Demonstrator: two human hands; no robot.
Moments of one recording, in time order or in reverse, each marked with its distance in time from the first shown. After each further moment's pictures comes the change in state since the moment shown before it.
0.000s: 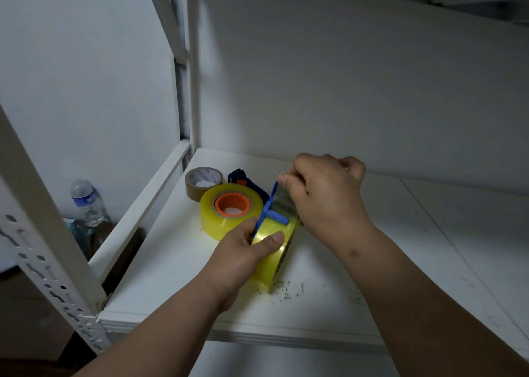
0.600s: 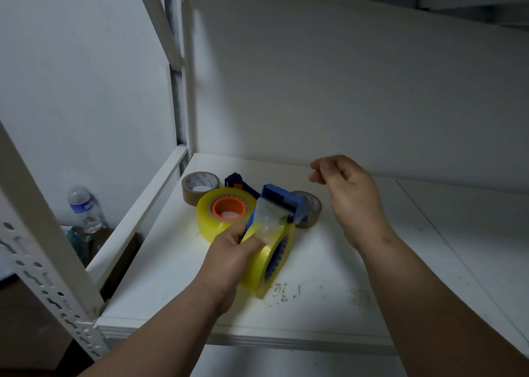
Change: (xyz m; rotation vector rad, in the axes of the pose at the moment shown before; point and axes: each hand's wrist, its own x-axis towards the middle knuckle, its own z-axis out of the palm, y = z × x) left_hand -0.002 0.005 0.002 -0.099 0.106 -0.015; right_hand -0.003 0.038 -0.001 0.788 0.030 0.433
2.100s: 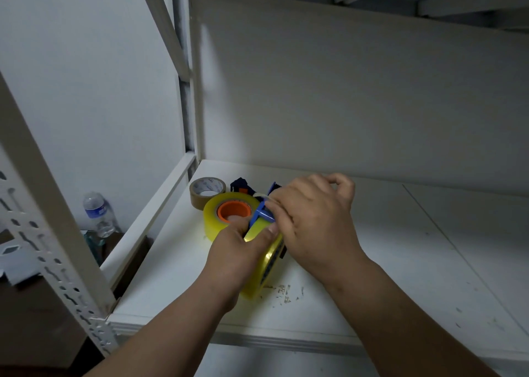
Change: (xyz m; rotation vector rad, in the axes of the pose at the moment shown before) left_hand -0.009 0.016 0.011 0.293 0.195 0.038; right_hand -0.048 -0.019 0.023 -0.775 0.041 -0.715
